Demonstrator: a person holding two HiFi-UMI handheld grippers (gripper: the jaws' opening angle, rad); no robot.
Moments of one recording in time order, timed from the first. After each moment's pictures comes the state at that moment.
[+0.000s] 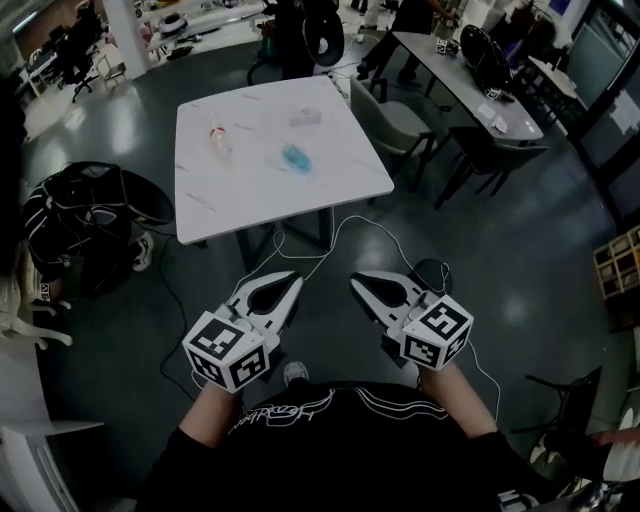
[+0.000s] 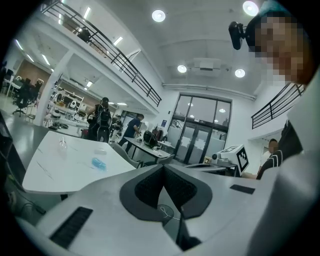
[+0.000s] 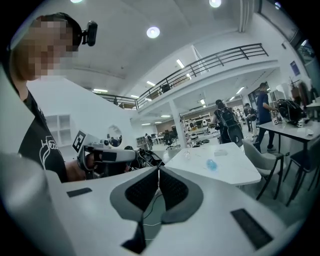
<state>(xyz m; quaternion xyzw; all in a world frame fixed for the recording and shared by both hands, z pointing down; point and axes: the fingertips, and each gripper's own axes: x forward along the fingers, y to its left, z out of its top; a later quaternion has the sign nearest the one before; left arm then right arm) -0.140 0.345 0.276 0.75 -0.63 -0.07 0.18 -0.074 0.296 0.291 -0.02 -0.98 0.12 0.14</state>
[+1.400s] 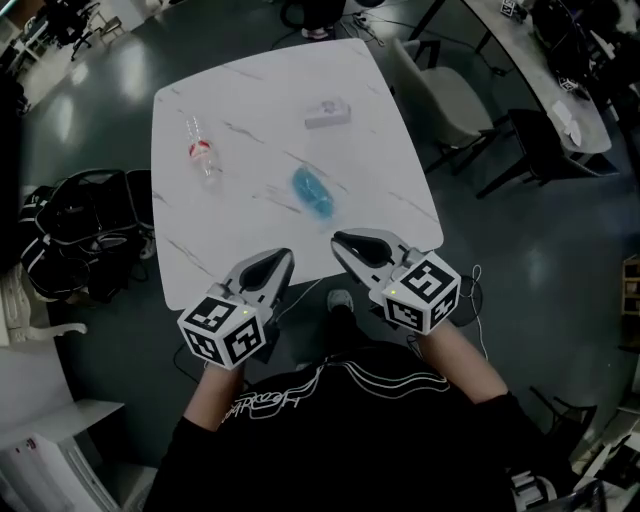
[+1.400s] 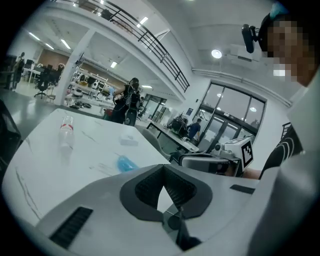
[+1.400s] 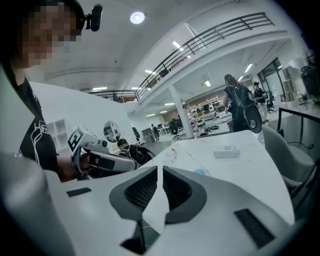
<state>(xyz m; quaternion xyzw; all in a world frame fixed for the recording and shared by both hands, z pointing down) -0.362 0.129 0.393 0.66 -0.68 -0.05 0.32 -0.321 0.073 0.388 -0.09 -0.97 0.15 0.19</state>
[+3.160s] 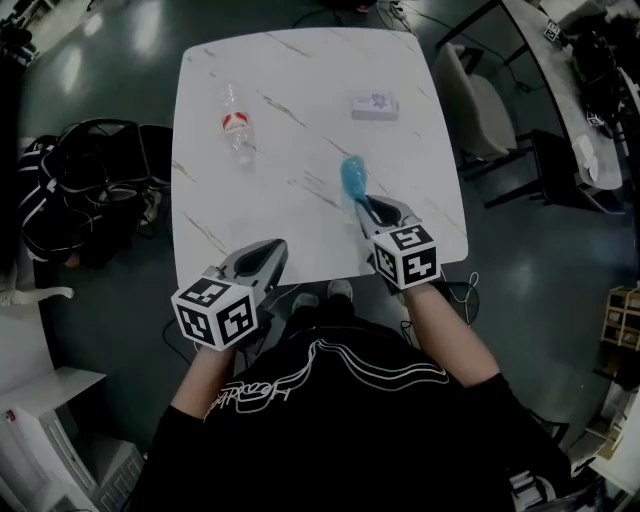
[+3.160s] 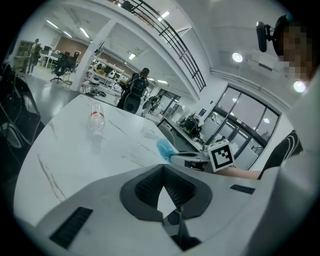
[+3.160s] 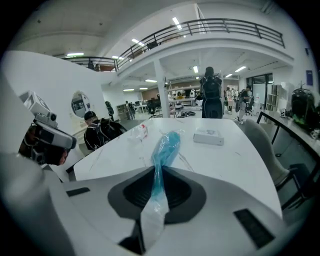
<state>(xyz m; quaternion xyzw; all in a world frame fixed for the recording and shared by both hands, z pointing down) -0.427 0.183 0.427 0.60 -0.69 -0.07 0.40 -0.394 0.028 0.485 0.04 -0.93 0.09 0.34</state>
